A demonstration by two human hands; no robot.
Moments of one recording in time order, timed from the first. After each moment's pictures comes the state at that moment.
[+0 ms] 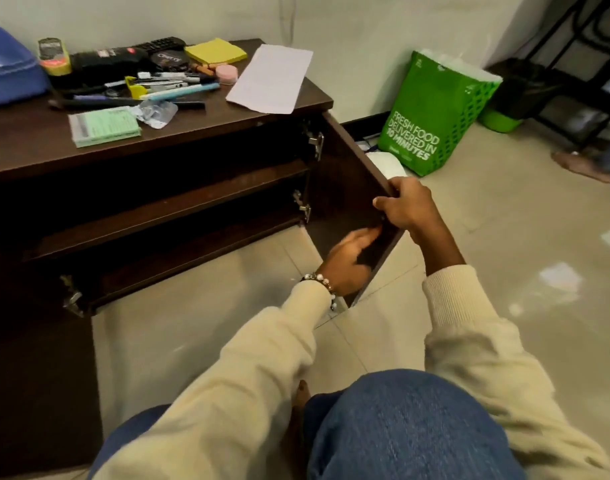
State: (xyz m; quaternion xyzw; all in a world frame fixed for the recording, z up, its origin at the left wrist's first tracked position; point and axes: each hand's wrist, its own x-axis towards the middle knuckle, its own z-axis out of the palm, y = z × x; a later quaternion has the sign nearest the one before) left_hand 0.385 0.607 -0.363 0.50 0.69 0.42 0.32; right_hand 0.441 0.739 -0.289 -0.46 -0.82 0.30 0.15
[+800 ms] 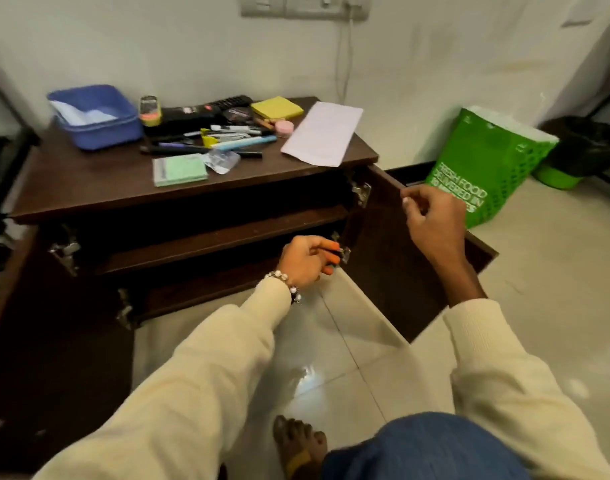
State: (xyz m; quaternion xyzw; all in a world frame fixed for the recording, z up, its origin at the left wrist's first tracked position) left_hand 0.294 0.567 -0.322 0.26 0.74 0.55 0.29; right_hand 0.405 0.740 -0.258 -0.29 -0.86 0.20 0.36
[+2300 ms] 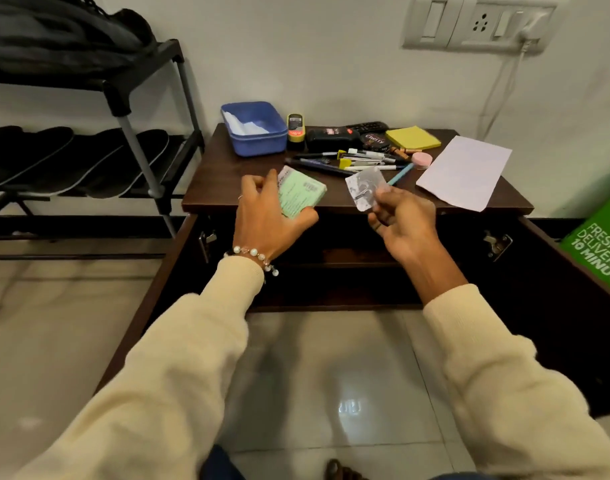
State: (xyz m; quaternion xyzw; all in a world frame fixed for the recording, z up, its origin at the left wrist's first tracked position) left_hand 0.165 0.397 -0.253 0.13 0.90 0.38 -0.15; right_hand 0.204 0.589 -0.241 -0.28 -0.48 0.81 0.17
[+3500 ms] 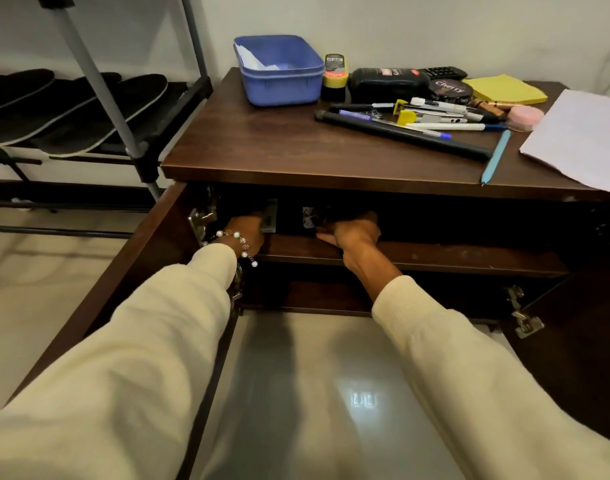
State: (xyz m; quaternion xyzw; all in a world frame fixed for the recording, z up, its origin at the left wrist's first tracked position) left_hand 0.037 0.355 -0.390 0.09 0.98 0.12 0.12; right_hand 0.068 0.524 -0.404 -0.31 -0.54 0.78 0.08
